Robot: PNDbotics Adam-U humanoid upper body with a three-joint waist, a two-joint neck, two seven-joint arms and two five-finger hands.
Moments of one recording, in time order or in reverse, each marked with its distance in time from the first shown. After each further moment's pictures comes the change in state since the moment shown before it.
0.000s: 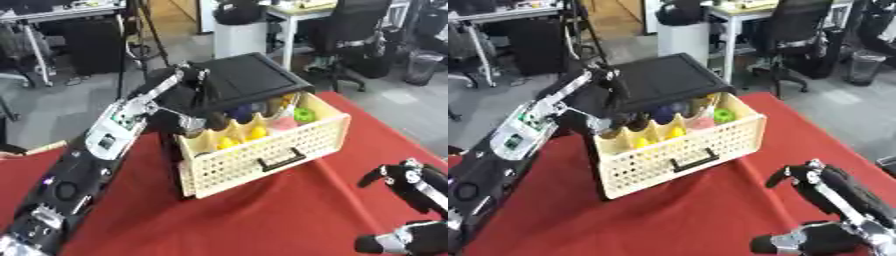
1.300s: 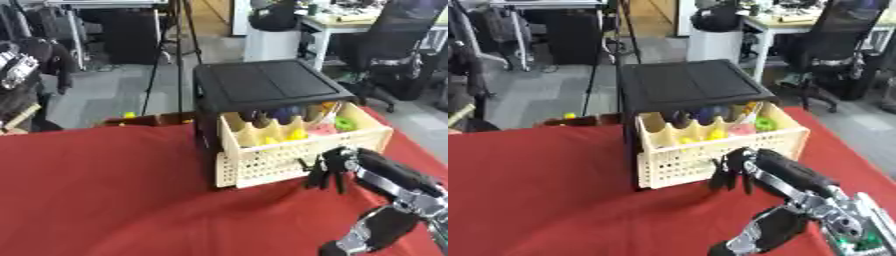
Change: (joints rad) left arm 0.297 0.224 0.233 -0.217 0.260 0.260 -0.028; right arm -0.046 -0.015 0.111 -0.066 -0.087 -0.022 0.185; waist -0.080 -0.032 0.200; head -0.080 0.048
